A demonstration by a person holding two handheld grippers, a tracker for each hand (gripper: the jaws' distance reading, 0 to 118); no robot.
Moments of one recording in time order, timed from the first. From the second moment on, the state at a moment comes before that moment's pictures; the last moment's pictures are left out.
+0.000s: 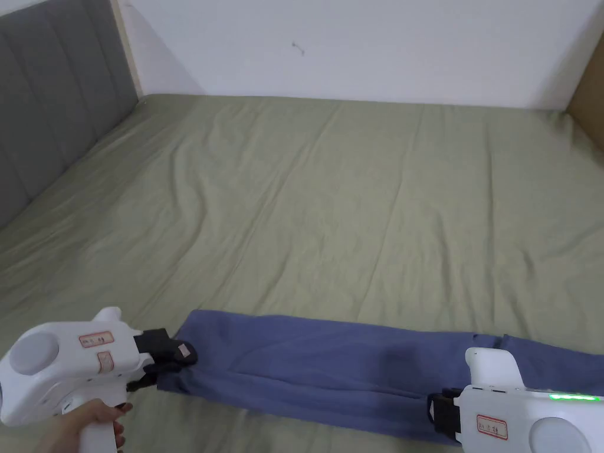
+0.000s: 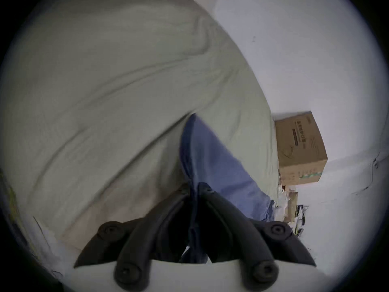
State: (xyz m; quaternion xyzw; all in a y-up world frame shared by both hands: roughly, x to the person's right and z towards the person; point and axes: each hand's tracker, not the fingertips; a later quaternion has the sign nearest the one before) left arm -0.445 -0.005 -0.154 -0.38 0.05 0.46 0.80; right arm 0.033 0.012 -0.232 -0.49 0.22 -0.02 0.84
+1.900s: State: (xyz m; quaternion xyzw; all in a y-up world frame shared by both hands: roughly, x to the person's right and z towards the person) left arm -0.067 -0.027 -0.256 -0.54 -0.31 0.15 0.77; right arm 0.149 0.009 -0.220 -0.48 0.08 -0.14 0.86
